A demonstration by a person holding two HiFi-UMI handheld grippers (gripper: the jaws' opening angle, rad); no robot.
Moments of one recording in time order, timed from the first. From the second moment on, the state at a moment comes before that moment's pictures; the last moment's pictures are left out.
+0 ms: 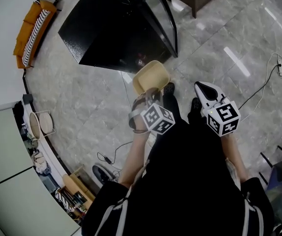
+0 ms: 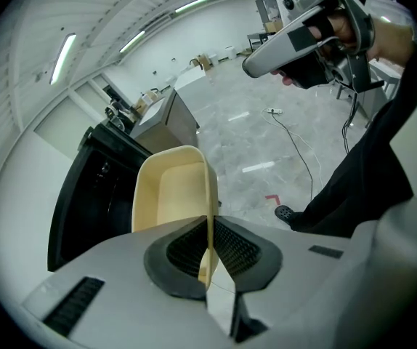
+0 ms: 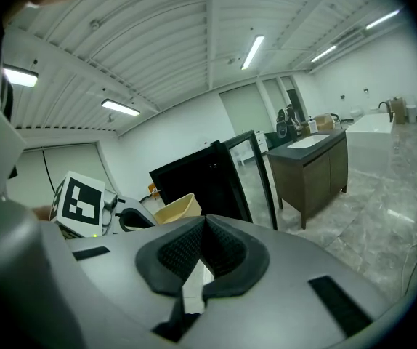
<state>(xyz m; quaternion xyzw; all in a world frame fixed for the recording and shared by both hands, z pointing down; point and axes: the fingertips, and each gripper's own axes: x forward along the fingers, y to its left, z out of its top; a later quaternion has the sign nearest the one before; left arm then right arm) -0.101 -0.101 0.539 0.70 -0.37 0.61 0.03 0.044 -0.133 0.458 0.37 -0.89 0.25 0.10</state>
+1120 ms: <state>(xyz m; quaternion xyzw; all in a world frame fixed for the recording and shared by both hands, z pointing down) -0.253 -0.324 0.634 0.71 -0.31 0.63 -0.06 -0.048 -0.235 0.449 0.51 -0.82 0.24 0.08</state>
